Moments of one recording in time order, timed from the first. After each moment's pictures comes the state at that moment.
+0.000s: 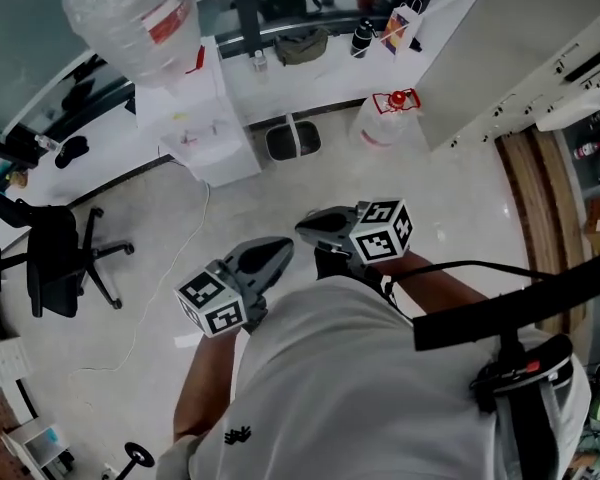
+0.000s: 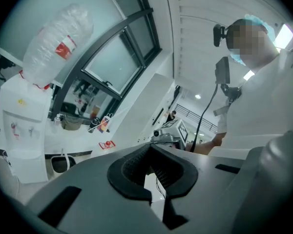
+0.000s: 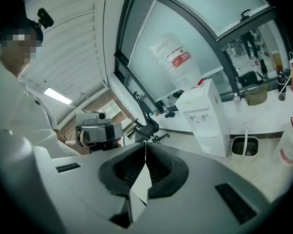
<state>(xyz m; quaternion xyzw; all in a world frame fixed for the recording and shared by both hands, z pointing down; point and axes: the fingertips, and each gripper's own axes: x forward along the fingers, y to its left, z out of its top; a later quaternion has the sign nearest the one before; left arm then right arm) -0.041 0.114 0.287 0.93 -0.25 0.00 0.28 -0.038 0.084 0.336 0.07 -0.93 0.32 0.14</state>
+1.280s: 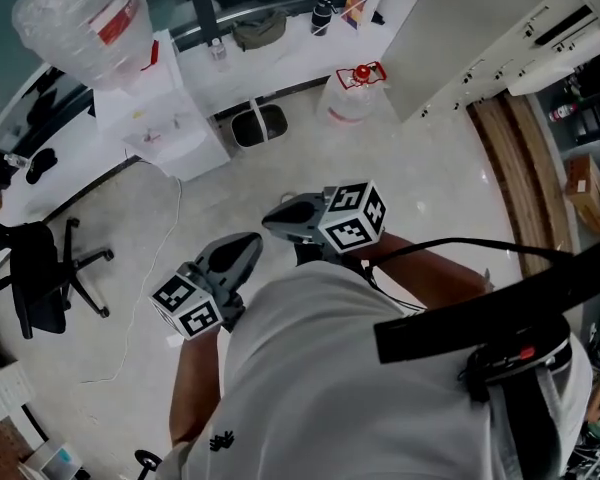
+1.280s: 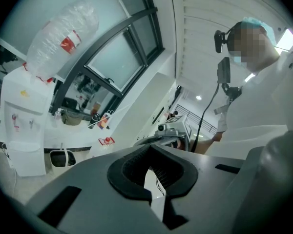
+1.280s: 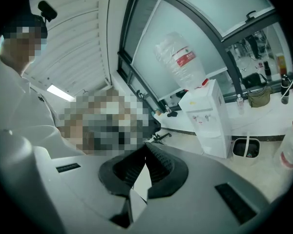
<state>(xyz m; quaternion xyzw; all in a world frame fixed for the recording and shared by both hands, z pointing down) -0.040 0.123 0.301 0.92 -0.25 0.00 0.30 -0.038 0.099 0.328 0.06 -0.94 0.31 0.15</state>
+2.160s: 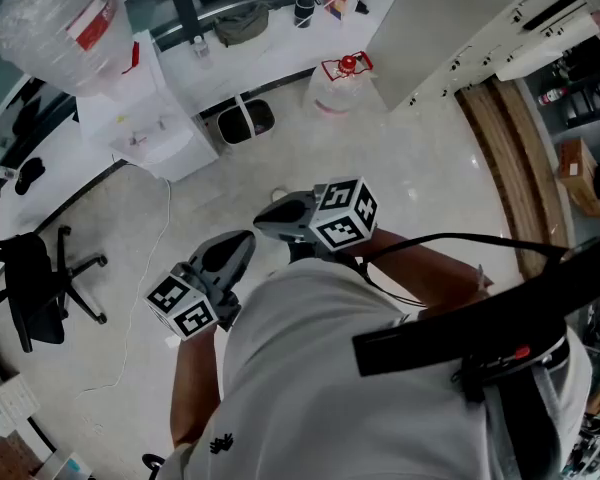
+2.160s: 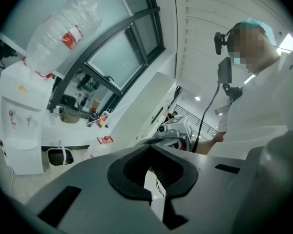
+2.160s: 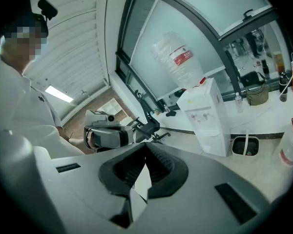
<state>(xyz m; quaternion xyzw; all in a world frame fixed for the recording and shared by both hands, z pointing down) -0.038 0.116 0.308 0.92 -0.24 0.00 0.31 -0.038 0.098 0.336 0.06 -0.94 0.32 0.15</state>
